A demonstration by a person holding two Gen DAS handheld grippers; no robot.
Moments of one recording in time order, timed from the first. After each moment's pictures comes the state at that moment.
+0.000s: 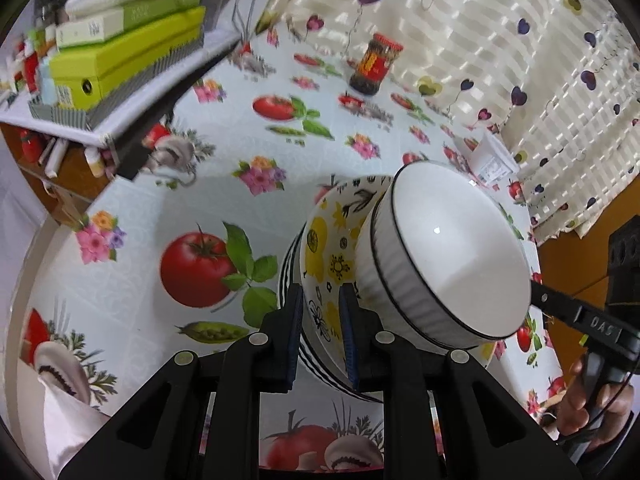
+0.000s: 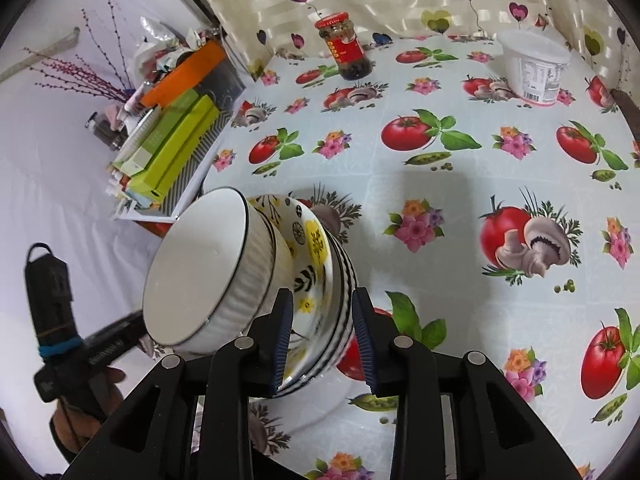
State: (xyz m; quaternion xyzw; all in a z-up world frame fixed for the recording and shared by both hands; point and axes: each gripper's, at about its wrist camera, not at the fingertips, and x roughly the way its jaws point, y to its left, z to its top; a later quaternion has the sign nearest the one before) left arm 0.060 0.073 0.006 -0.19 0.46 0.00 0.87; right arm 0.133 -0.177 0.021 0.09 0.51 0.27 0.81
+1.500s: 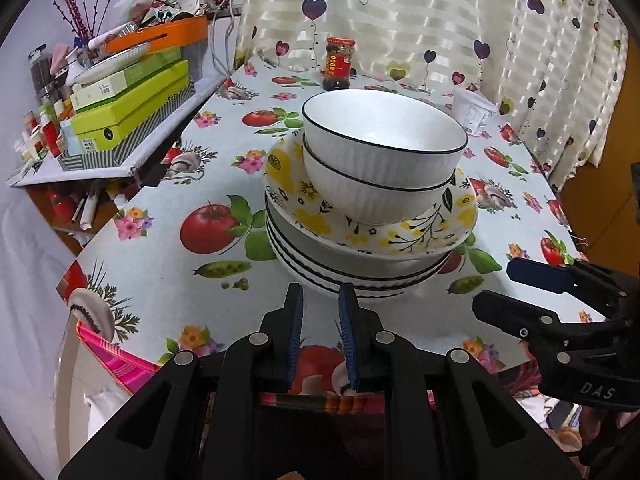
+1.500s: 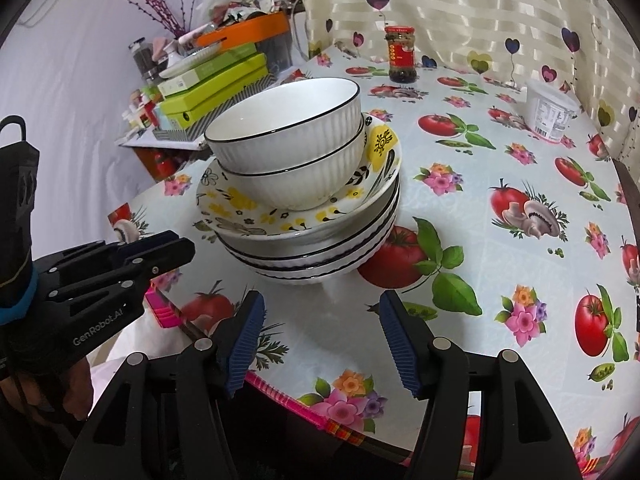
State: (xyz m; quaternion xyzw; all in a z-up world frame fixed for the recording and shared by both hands) left arm -0.023 0.006 -0.001 -0.06 0.43 0.02 0.90; right arm 0.013 -0.156 0.000 -0.05 0.45 0.30 0.84
